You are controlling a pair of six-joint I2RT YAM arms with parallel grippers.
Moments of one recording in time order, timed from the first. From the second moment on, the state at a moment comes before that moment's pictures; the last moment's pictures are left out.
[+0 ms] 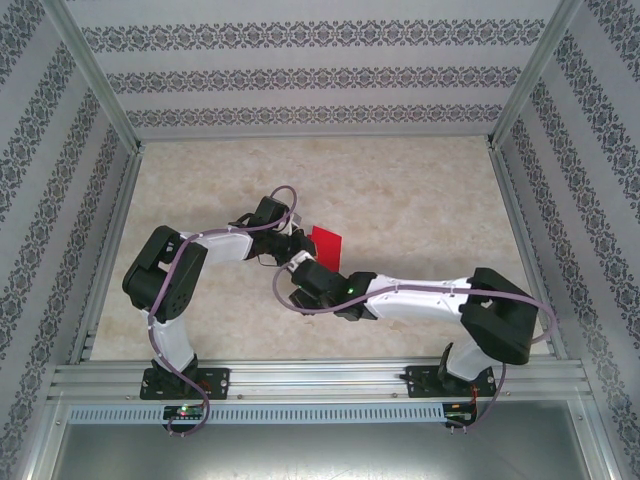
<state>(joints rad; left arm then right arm) -0.46 1.84 1.00 -0.10 0.64 -0.90 1.11 1.58 0.92 -0.29 0.26 0.32</state>
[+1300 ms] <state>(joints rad) -0.46 1.75 1.00 -0.15 0.57 -0.89 1.09 1.57 0.91 -0.34 0.28 0.34</state>
